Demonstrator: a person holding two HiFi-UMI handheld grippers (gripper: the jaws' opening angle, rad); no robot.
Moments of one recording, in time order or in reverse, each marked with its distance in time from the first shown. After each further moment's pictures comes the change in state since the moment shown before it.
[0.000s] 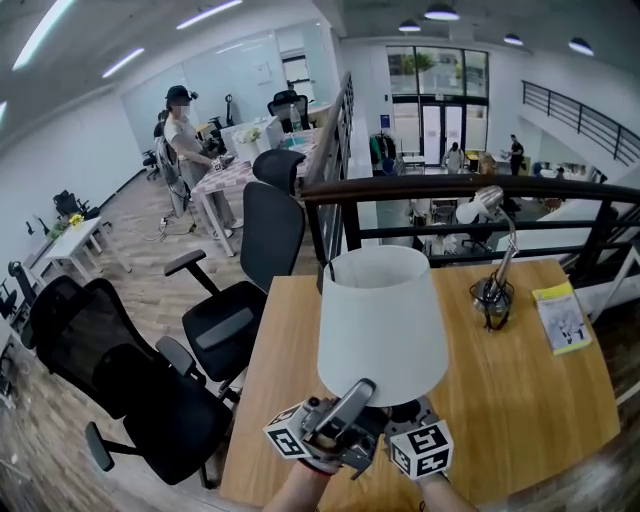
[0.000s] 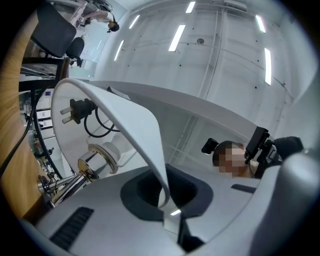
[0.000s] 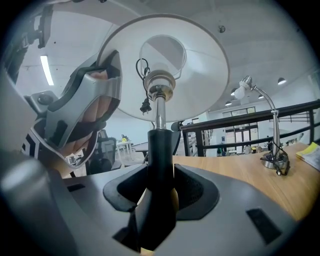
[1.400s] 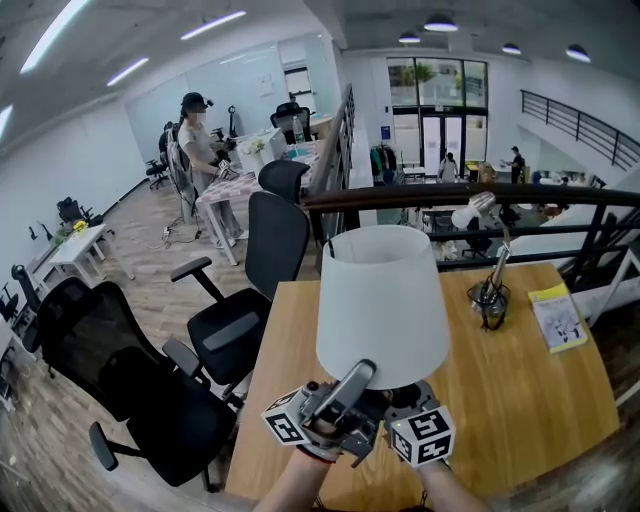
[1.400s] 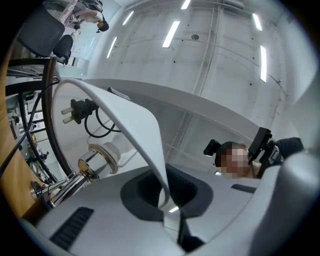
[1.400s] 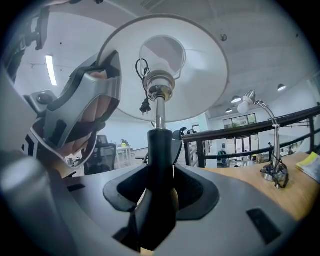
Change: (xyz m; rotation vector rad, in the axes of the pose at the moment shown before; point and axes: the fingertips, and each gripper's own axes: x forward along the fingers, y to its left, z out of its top) left arm 0.029 -0.033 0.011 0.042 0.035 -0.048; right arm -0.008 0.012 0.045 -0.028 -0.077 -0.006
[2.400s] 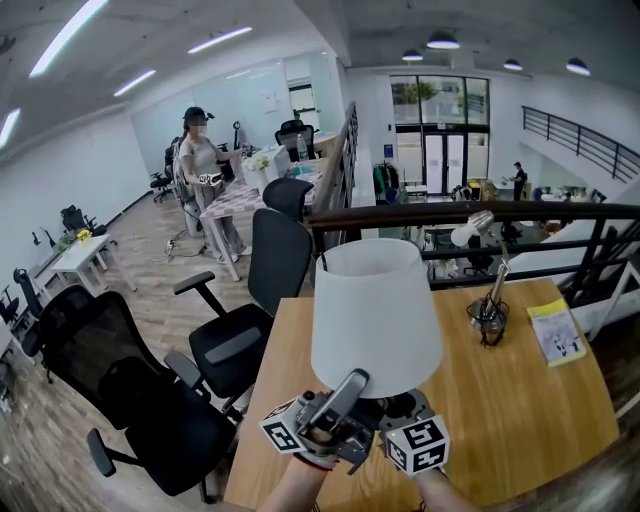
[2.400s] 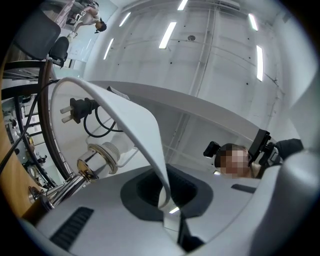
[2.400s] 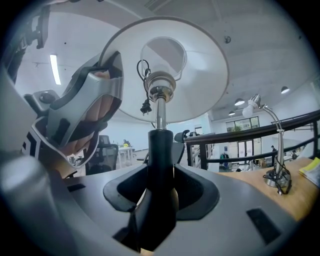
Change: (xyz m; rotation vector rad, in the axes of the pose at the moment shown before) left arm 0.002 -0.007 0.009 0.027 -0.011 -0.020; right arm 0.004 0.008 0.012 -0.029 -0.015 0.025
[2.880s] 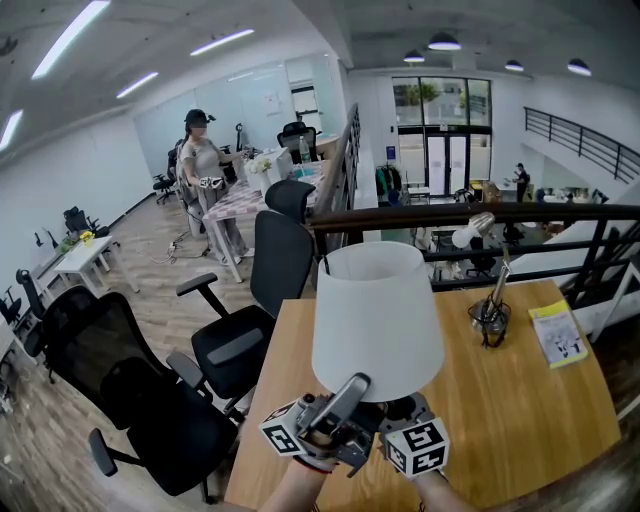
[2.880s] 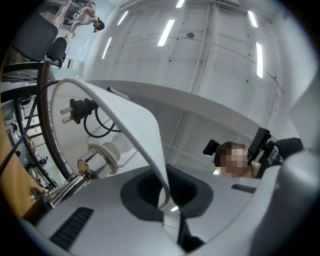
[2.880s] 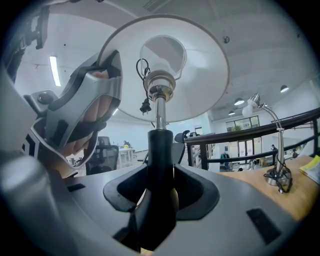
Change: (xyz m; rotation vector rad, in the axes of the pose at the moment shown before) left arm 0.000 -0.004 -0.005 0.014 0.018 0.002; right arm -0.001 0.001 -0.003 0.008 -0.013 0.001
